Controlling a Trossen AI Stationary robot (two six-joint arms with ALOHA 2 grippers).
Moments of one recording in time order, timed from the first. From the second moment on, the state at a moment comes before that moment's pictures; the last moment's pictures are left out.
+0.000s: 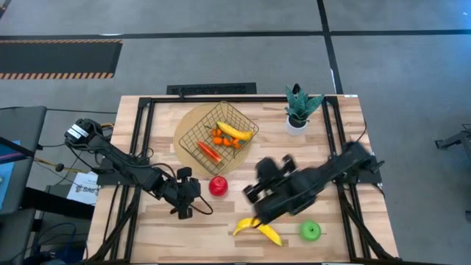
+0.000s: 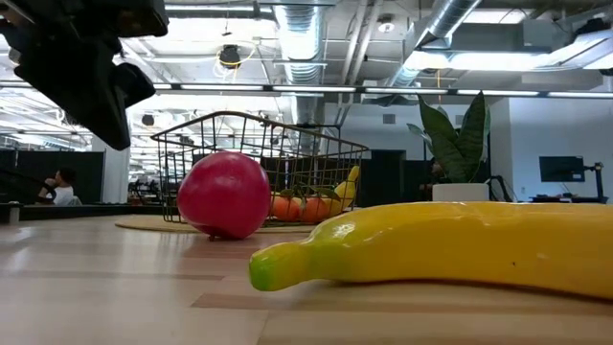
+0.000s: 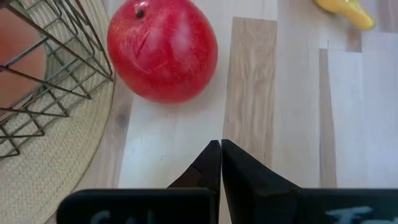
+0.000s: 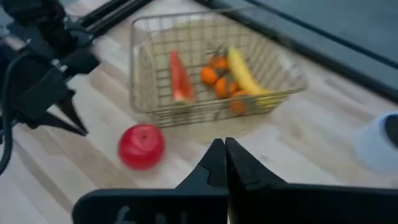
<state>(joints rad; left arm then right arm) -0.54 1.38 0.80 -0.50 -0.30 -0.58 0.52 1.94 2.14 -1.57 0.86 1.31</state>
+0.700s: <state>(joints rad) -0.44 1.38 0.80 -0.47 -0.33 -0.55 0.53 1.58 0.77 0.58 0.96 1.08</state>
